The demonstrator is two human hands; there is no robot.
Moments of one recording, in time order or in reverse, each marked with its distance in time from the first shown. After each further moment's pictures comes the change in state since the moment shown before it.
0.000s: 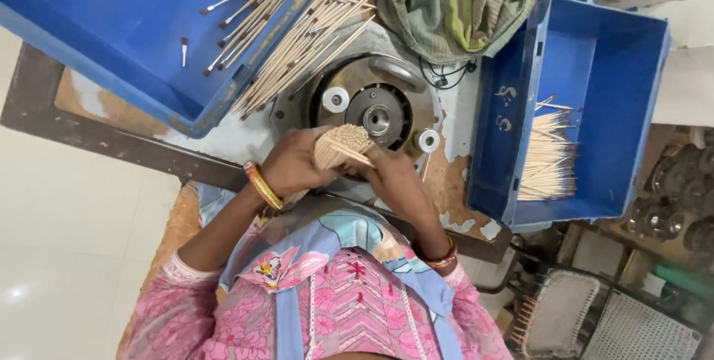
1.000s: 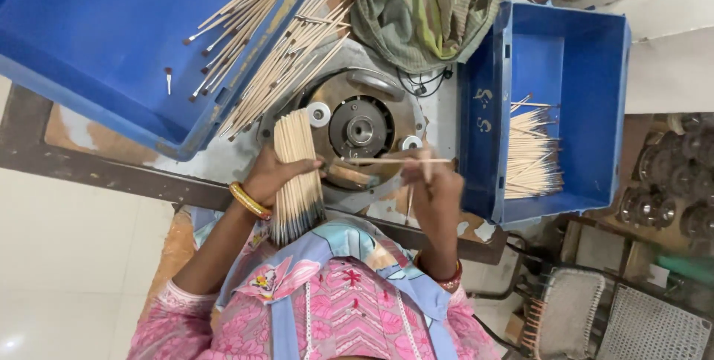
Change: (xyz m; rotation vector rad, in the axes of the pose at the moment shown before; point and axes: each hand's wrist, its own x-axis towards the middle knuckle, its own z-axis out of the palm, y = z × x) left_hand -0.019 -0.054 0.020 -0.696 0.007 -0.450; right_hand -0.018 -0.026 -0.042 0.077 0.208 0.299
